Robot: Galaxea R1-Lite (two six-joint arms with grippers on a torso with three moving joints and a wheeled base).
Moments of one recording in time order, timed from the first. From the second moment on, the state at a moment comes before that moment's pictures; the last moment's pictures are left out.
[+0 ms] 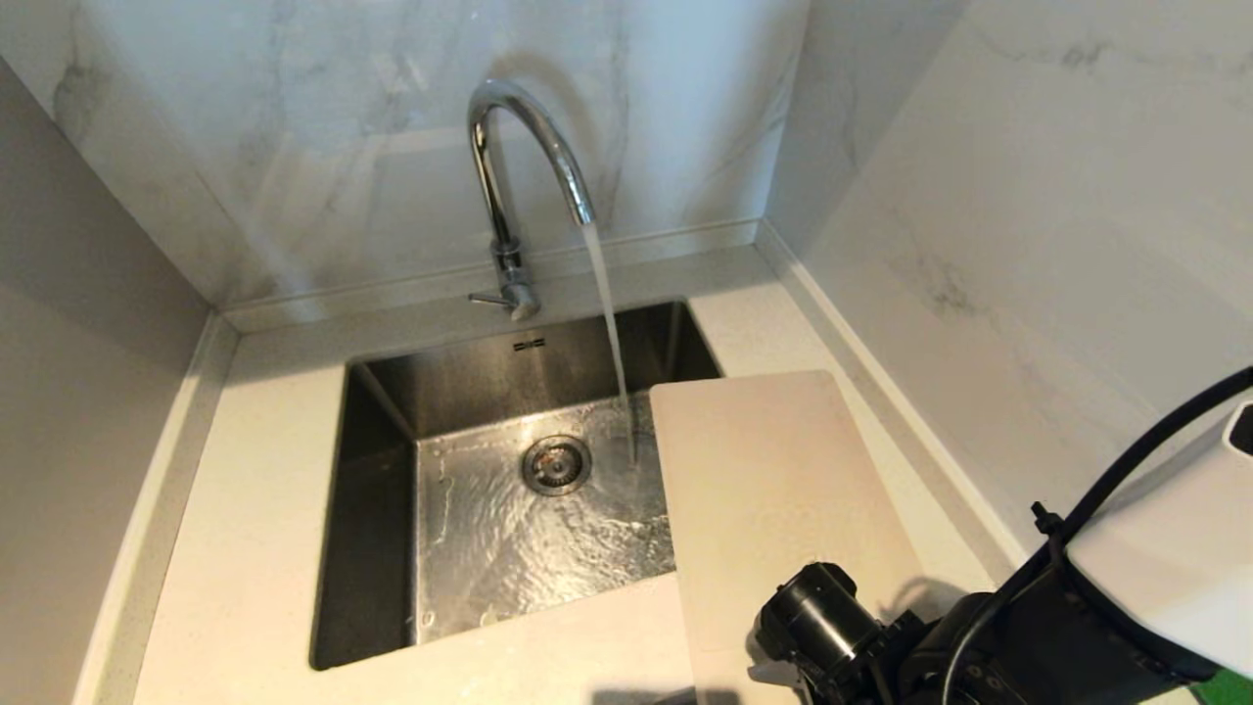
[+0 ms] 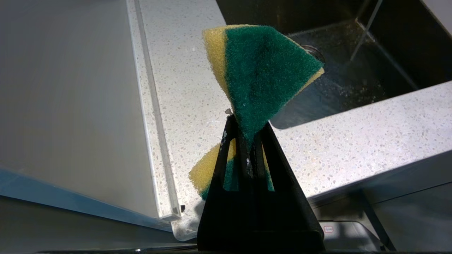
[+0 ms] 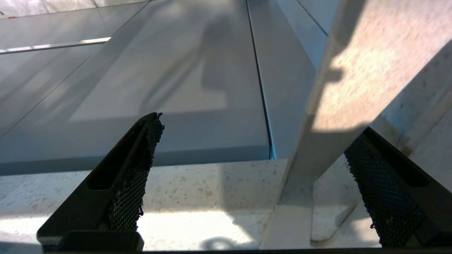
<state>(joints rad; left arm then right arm) 0.00 0.00 0.00 0.01 0.00 0.00 0.61 1.90 -0.63 0.03 -0.23 -1.13</state>
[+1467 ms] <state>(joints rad) 0.00 0.00 0.00 0.01 0.00 0.00 0.61 1.95 -0.52 -0.15 -0.24 -1.13</state>
